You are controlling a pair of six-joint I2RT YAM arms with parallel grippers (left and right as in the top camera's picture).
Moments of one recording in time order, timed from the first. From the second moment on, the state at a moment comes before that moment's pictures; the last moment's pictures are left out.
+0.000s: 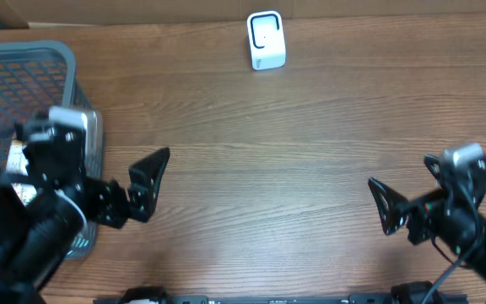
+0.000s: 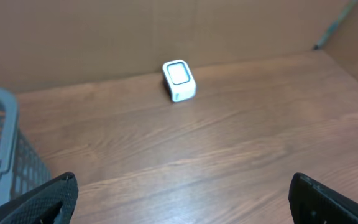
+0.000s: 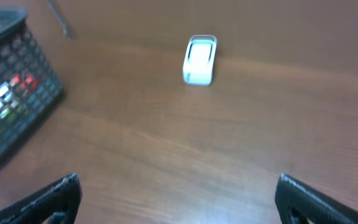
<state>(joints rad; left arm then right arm) 0.05 1.09 2.01 -1.44 0.38 0.06 0.15 0.70 1.26 -1.06 -0.32 0.00</state>
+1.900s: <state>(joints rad) 0.92 1.50 1.28 -1.12 0.00 -0.26 0.15 1.26 1.50 -1.37 -0.51 -0.06</state>
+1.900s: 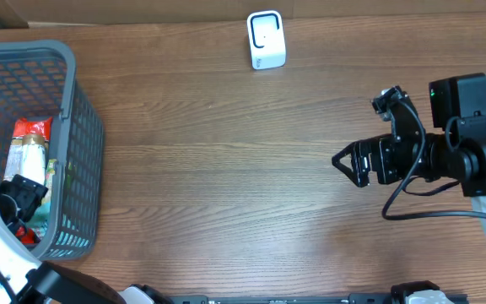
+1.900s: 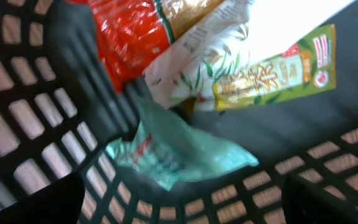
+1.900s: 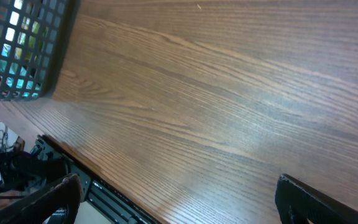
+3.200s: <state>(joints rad) 0.92 1.54 1.16 -0.99 0.10 -0.18 0.15 1.26 1.50 -1.35 -0.51 -0.06</state>
